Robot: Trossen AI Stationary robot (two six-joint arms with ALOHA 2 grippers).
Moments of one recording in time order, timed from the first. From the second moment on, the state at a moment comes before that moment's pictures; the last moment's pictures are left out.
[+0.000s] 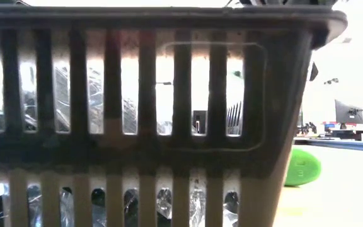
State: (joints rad) left arm -0.16 0.01 0.07 -0.12 -0.12 0.13; right arm 0.31 1.45 0.91 -0.35 0.37 1.15
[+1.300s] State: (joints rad) left arm -0.16 0.01 0.07 -0.12 -0.12 0.13; right arm 0.01 1.58 0.98 0.46 0.50 0.51
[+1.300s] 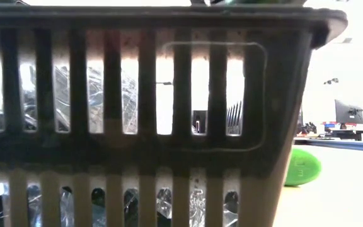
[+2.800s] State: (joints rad) left arm -0.16 0.01 0.07 -0.11 -0.12 0.13; right arm -0.24 1.94 1.24 0.03 0.36 0.60
